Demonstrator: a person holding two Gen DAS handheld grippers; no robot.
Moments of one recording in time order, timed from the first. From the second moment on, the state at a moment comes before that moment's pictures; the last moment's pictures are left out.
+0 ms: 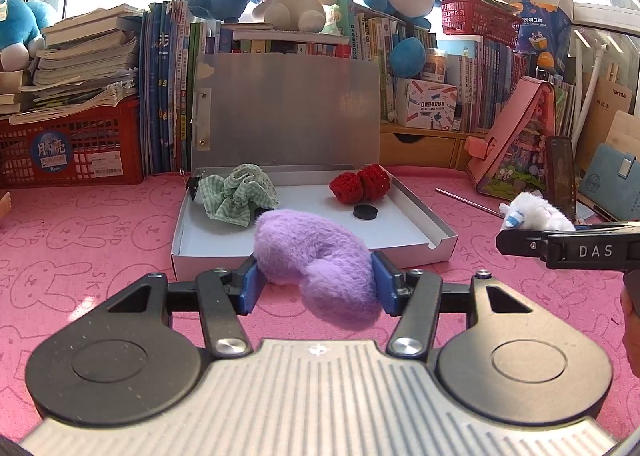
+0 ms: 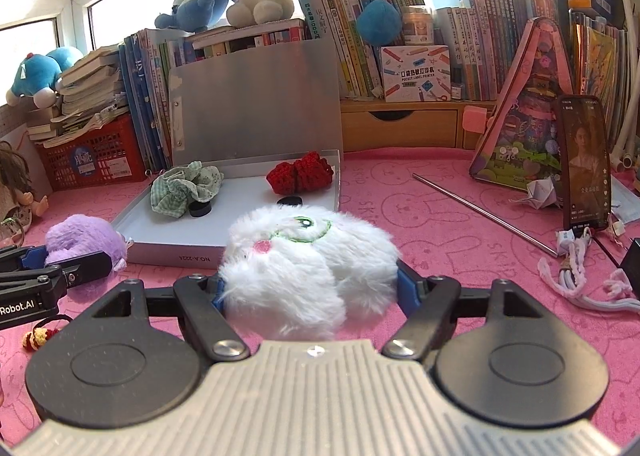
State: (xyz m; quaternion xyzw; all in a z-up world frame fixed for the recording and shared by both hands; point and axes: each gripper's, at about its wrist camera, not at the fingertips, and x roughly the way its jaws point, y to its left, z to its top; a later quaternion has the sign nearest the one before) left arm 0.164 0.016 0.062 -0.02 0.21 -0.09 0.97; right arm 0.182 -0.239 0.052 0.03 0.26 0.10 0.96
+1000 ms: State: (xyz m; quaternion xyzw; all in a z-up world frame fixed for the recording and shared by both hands) left arm 0.251 0.035 0.062 -0.04 0.23 -0.05 0.97; right arm 0.274 -0.222 0.043 0.07 0.31 0.10 0.94
